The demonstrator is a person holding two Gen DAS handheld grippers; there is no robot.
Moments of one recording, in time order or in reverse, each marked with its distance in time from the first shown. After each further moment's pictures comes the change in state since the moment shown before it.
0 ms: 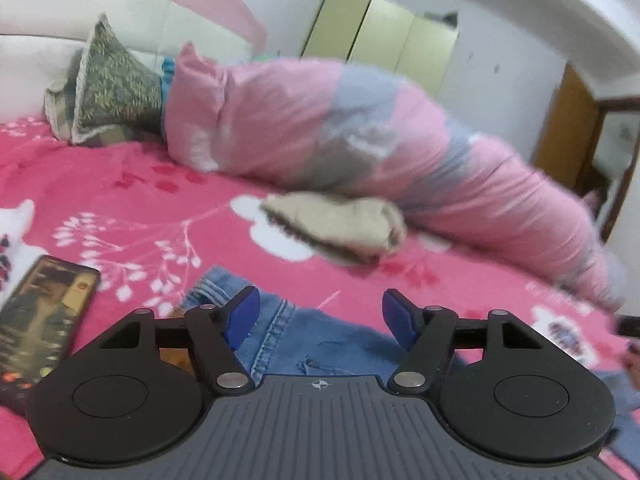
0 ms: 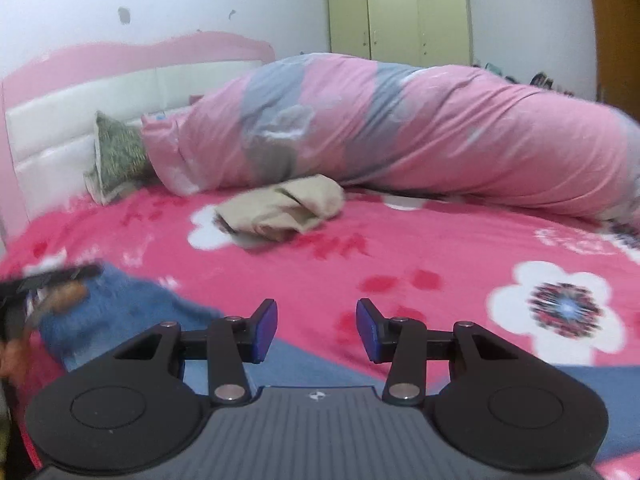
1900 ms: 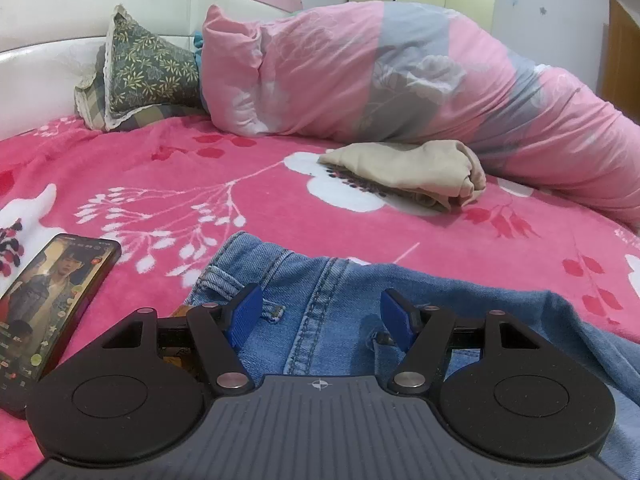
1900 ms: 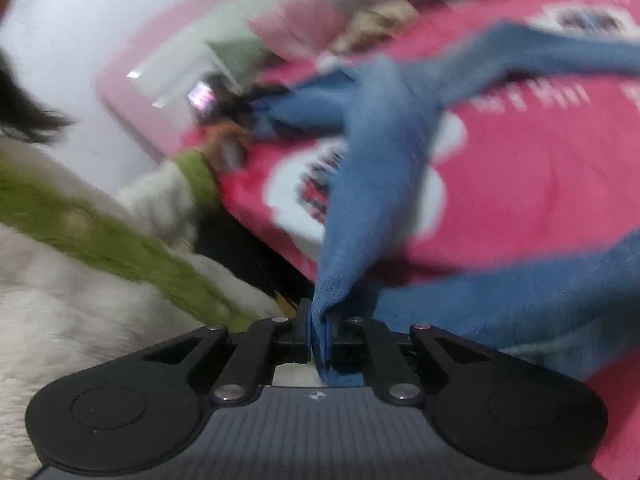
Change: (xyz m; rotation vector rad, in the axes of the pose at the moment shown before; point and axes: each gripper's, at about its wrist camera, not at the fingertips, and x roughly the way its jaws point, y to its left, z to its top) left arm 0.042 0.001 -0.031 0.083 0.057 0.202; right arm -0.200 -0.032 -0.215 0.292 0.375 0.501
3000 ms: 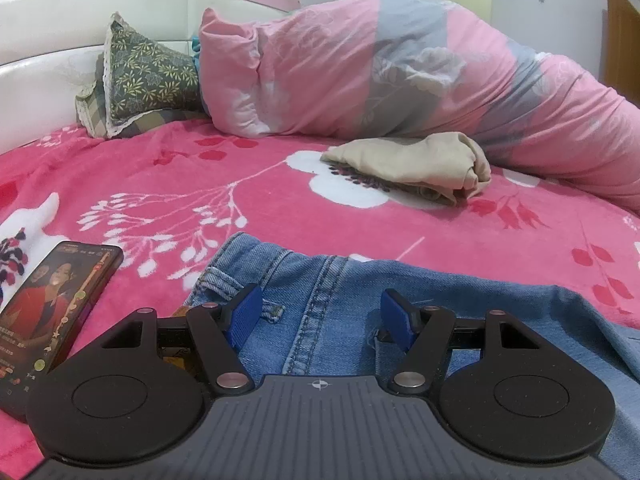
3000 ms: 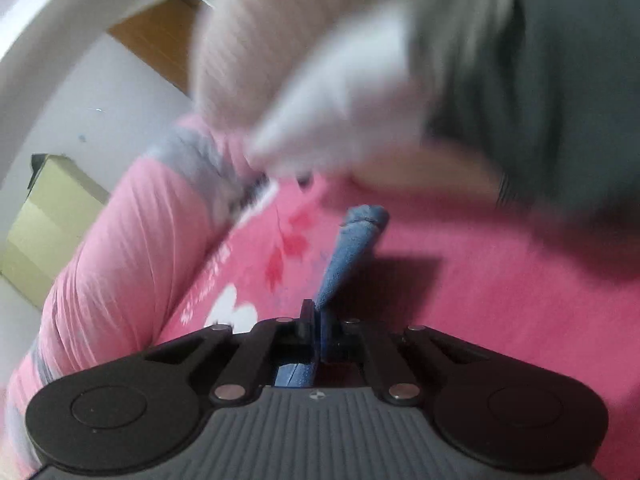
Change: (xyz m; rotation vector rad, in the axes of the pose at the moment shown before) left arm 0.002 -0.006 -0.002 0.036 0.003 0.031; right arm -0.094 -0.246 0.110 0.859 -1.027 -0.683
